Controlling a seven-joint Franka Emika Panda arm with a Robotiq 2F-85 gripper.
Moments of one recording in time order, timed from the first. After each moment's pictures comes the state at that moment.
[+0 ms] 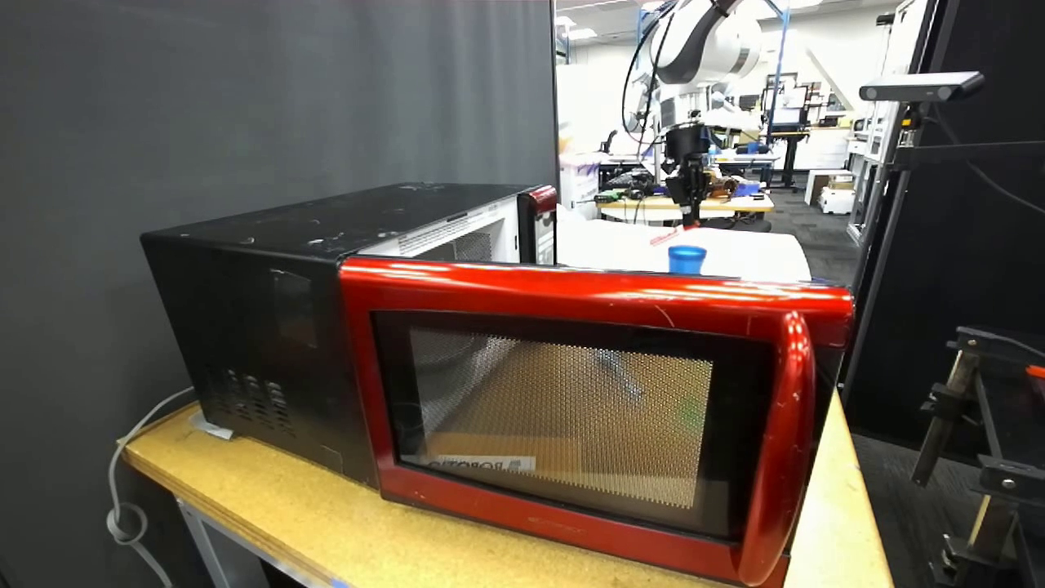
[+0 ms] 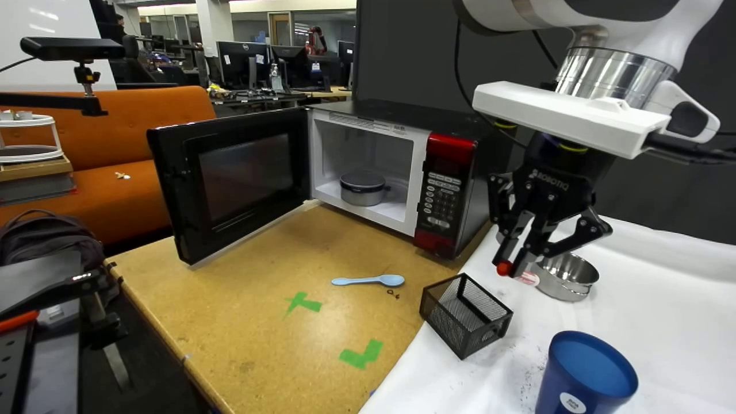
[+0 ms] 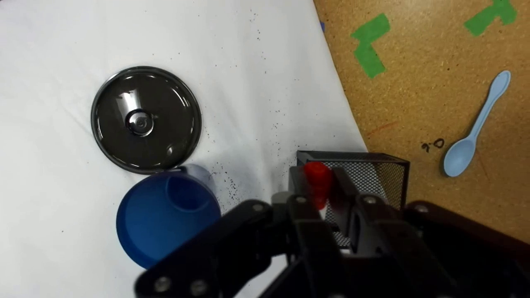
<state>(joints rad) -0.33 0.66 -0.09 -1.59 0.07 2.05 -0.34</state>
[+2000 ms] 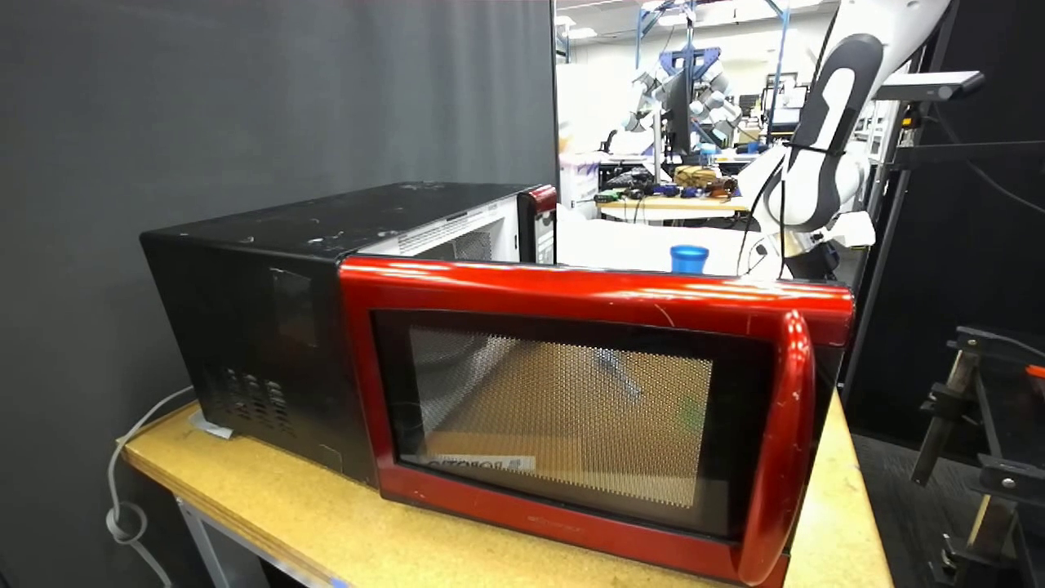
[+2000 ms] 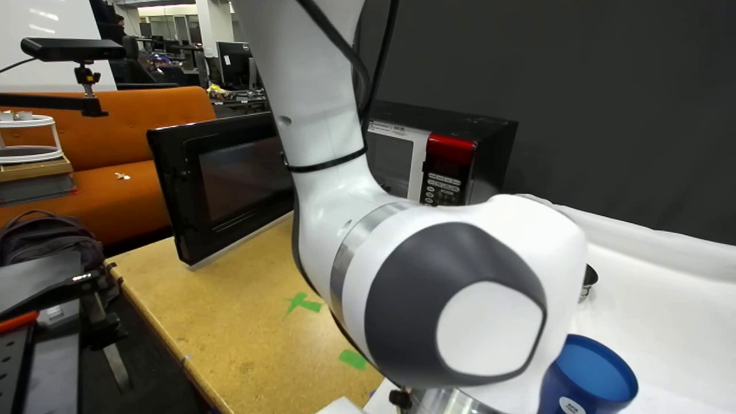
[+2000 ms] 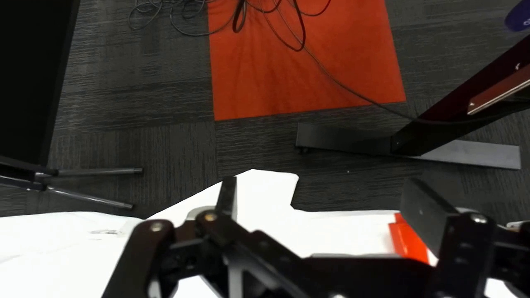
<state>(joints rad) -0.35 0.81 -0.25 -2.06 -0.32 2.42 -0.42</state>
